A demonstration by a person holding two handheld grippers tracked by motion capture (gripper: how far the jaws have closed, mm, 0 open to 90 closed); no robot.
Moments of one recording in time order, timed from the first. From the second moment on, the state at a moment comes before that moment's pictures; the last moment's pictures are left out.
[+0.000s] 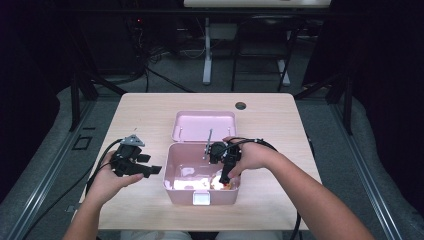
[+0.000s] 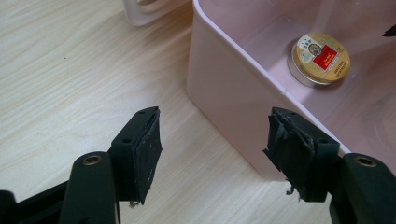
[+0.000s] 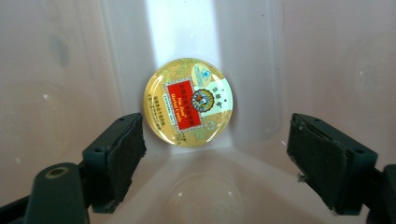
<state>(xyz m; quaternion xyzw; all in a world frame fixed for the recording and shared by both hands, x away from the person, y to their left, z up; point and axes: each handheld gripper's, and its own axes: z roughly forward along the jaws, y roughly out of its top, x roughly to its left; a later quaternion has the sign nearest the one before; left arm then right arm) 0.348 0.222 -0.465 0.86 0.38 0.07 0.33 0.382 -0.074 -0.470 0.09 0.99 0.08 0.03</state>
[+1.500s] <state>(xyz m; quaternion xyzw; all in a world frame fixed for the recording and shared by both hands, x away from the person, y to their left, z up) 0.340 0.209 -0.457 0.87 0.35 0.08 0.34 0.388 -0.101 -0.424 0.19 0.97 0.12 0.07</state>
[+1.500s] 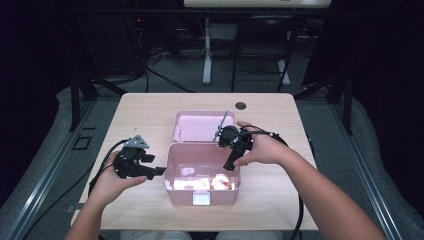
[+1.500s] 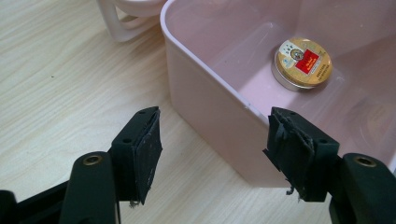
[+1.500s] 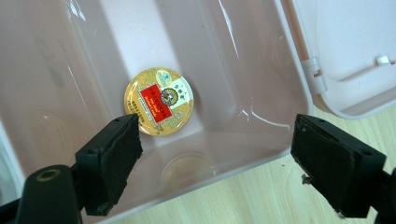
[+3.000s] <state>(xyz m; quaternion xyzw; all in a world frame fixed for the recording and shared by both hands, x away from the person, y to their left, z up) 0.332 0.185 -0.466 0.88 0.33 0.06 0.34 0.414 -0.140 -0.428 0.31 0.91 0.24 0.10</state>
